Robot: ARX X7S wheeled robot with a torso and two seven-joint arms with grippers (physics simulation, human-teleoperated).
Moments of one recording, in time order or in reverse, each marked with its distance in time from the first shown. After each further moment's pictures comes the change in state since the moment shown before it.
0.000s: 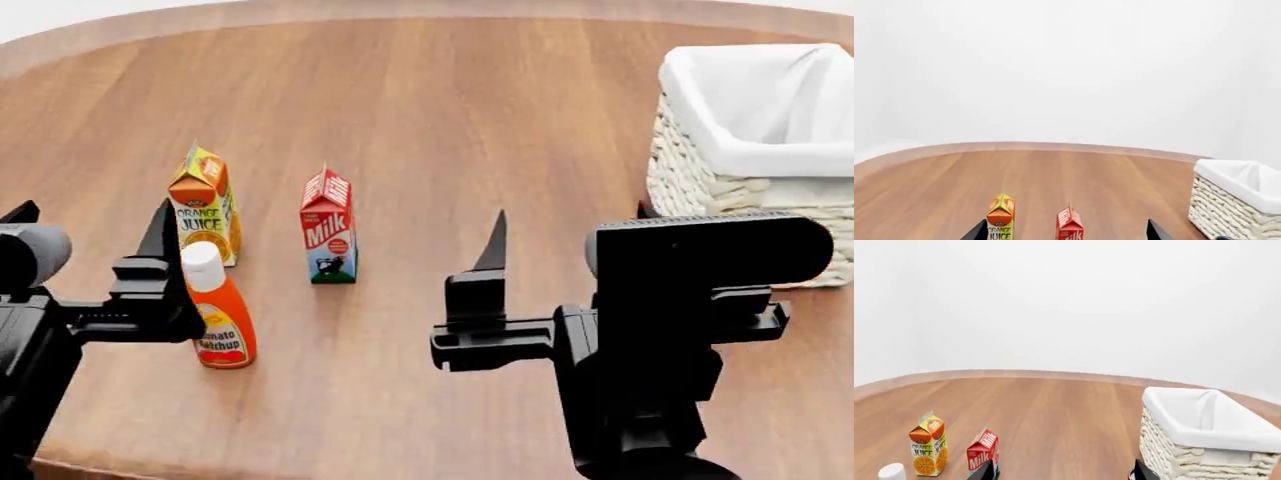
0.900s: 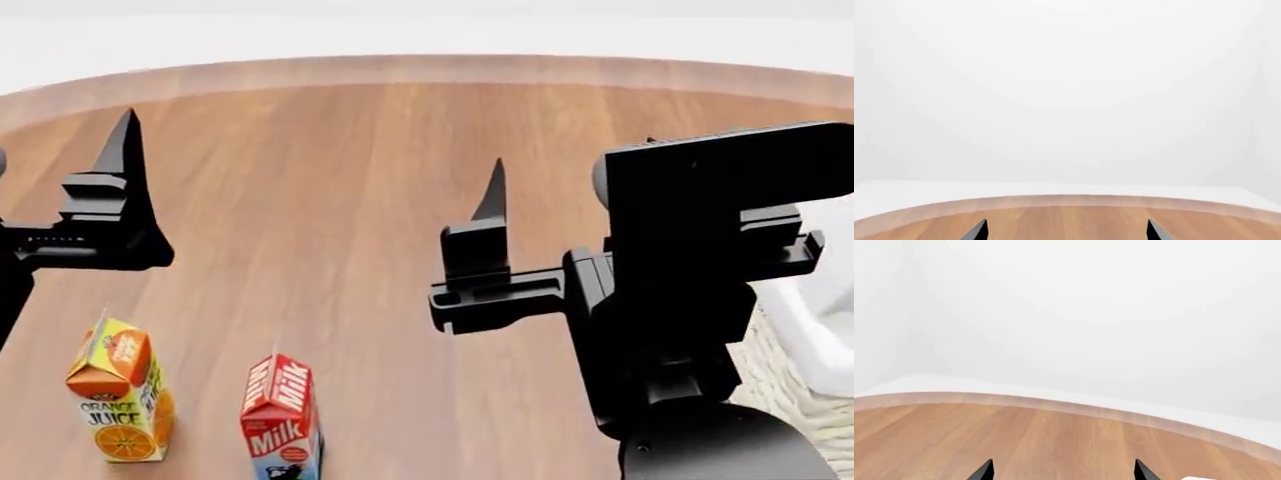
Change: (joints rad) left arm -0.195 -0.029 -0.038 0.099 -0.103 -0.200 -0.058; right arm 0.204 0.029 0.047 -0.091 0.110 0.278 0.005
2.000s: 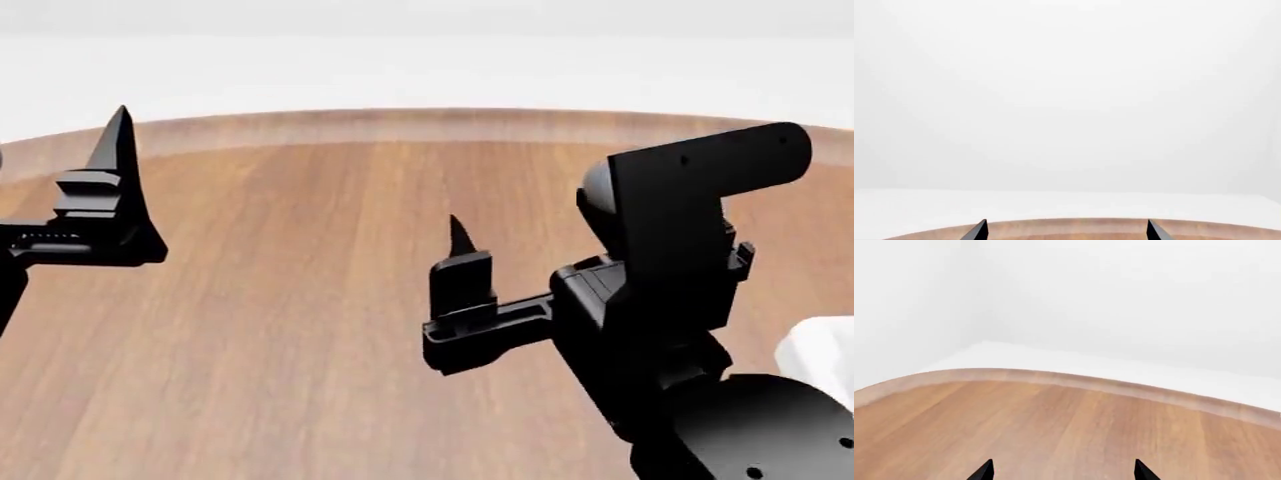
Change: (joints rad) left arm 0.001 -0.035 0.011 -0.023 -0.035 0.036 -0.033; right arm 0.027 0.045 0.100 0.174 0.199 0.057 -0.164
